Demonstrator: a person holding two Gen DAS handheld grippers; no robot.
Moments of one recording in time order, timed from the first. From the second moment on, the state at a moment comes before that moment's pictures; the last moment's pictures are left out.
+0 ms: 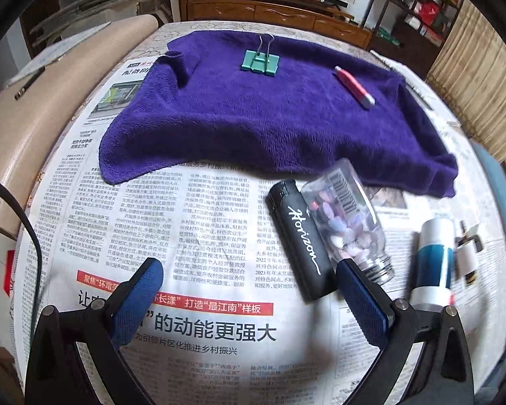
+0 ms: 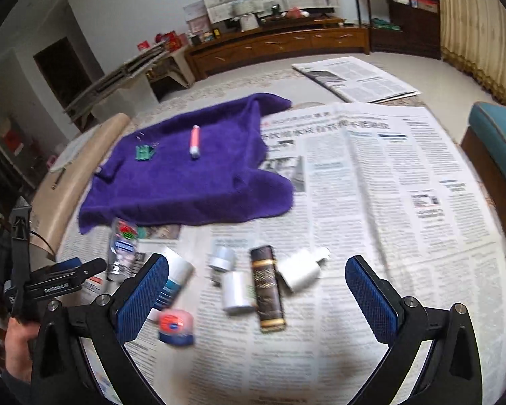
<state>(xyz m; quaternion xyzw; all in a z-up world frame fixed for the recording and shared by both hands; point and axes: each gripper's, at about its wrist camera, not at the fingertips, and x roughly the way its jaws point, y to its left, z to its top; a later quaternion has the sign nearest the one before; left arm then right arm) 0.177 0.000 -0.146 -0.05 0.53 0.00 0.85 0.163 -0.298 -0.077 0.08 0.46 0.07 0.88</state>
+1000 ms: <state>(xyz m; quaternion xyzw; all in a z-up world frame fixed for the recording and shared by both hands) 0.172 -0.024 -0.141 -0.03 0.46 0.03 0.89 0.151 -0.322 -0.073 0.10 0.45 0.06 0.88</state>
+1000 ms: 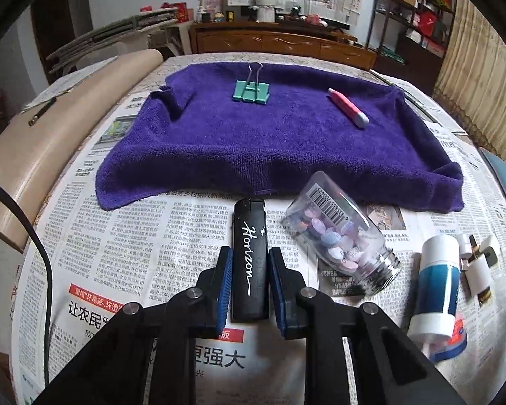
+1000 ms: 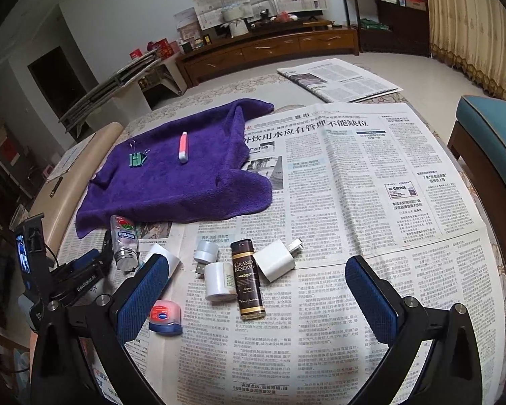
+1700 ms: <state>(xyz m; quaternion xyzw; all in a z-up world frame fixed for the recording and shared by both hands) 0.147 -0.006 -0.140 -0.07 0.46 0.00 0.88 0.157 -0.331 -0.115 -0.01 0.47 0.01 0.88</state>
